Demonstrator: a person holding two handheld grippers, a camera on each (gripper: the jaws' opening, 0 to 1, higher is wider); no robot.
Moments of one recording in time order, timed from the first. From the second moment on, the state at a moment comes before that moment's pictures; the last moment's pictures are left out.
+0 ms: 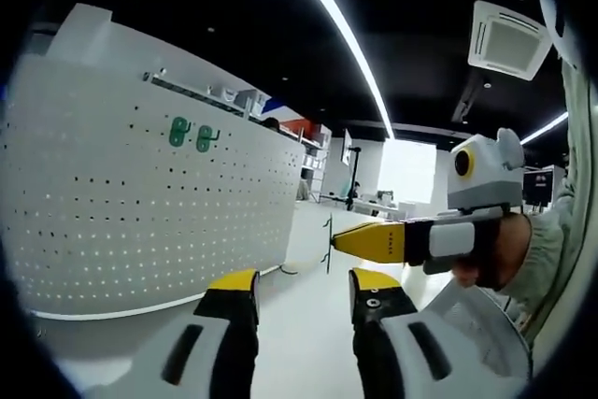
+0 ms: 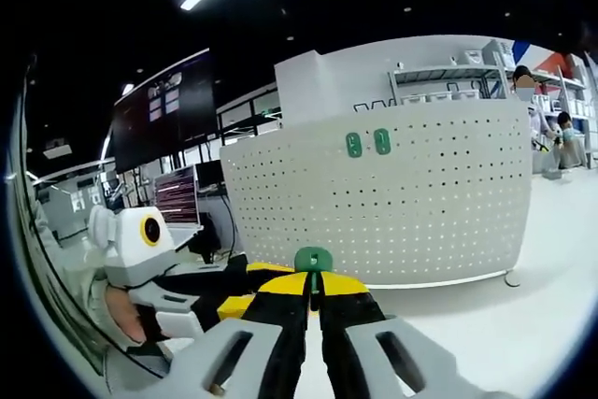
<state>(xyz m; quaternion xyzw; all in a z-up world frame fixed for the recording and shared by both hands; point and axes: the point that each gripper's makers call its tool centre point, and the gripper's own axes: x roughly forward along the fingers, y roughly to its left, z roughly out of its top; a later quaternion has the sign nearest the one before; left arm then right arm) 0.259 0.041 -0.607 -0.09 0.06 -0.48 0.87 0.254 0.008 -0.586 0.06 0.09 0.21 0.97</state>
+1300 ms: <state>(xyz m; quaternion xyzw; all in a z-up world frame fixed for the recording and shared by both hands) 0.266 0.115 -0.652 -0.06 0.11 -0.38 0.92 0.301 -0.064 -0.569 0.05 0.07 0.13 0.99</state>
